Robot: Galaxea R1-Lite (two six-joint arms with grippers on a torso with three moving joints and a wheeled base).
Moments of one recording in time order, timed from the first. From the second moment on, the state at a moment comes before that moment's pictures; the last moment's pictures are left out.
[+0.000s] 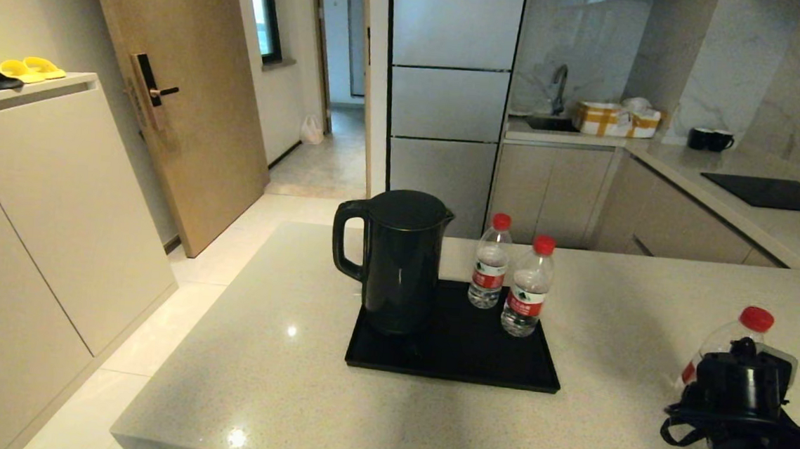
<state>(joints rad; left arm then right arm) 0.00 0.00 0.00 0.04 0.00 0.02 0.08 2.08 -0.19 -1.25 -0.78 0.38</state>
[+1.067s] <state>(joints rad) 0.00 0.00 0.00 0.04 0.00 0.02 -0.12 2.38 -0.46 -1.52 -0.51 0.20</state>
